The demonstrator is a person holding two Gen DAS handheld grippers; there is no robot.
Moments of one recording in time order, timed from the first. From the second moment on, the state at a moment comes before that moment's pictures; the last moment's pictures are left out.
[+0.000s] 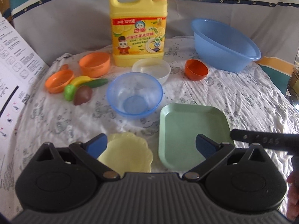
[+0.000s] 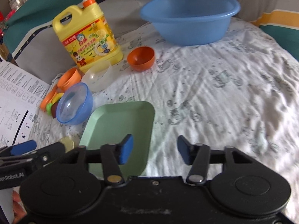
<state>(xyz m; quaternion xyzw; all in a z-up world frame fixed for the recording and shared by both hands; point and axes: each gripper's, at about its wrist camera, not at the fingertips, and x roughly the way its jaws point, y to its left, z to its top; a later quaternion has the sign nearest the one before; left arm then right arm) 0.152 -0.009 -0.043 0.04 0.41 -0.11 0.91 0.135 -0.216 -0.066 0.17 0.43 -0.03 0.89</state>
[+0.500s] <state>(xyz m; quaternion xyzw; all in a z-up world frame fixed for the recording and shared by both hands) 0.186 -0.045 -0.075 0.05 0.44 -0.14 0.89 0.147 -0.223 -0.085 0.15 0.44 -0.02 0.89</state>
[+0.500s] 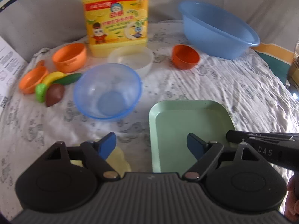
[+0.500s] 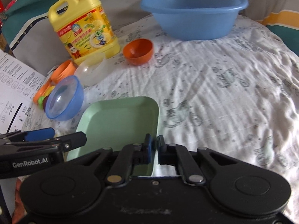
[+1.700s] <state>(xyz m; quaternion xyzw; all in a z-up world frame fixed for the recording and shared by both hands) 0.163 -0.061 -0.067 0.04 0.46 -0.14 0.88 0.126 -0.204 -0.056 0.11 0.43 -0.03 0.89</state>
